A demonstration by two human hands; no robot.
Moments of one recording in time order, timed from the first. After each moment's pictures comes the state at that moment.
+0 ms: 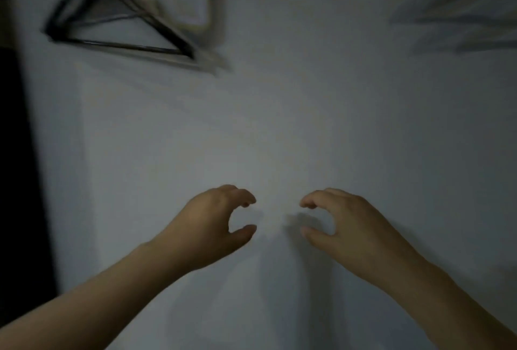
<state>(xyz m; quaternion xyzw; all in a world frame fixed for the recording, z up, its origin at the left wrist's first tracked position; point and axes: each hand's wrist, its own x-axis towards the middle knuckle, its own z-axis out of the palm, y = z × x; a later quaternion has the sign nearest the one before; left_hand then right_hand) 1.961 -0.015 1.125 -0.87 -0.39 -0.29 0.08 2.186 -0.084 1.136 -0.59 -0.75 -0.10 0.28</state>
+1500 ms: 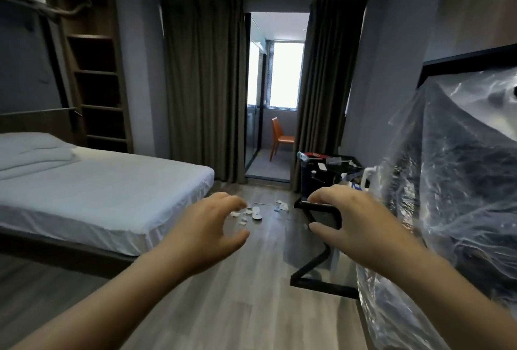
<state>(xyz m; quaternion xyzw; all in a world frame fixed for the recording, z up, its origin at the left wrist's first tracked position) 1.098 -0.238 1.060 -0.35 -0.89 -0.21 0.19 1.188 -0.002 1.098 0.05 -0.97 0.08 0.21</state>
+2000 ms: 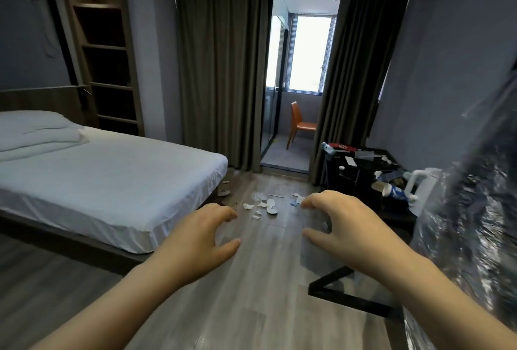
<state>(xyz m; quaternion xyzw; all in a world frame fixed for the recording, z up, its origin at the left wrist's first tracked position) 0.869 -0.244 0.992 -0.29 -0.92 -0.22 0.13 0.935 0.007 1.041 0.09 -0.98 0.09 0.15</state>
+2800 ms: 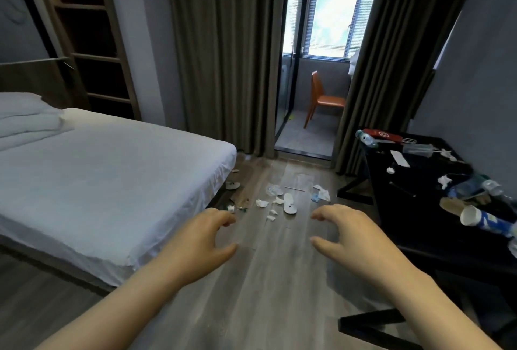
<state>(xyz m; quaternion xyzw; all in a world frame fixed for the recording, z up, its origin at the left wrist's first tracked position) 0.449 -0.200 0.943 -0.24 -0.95 -0.20 0.05 0.501 0.068 0.965 0.04 -0.99 0.16 0.06</state>
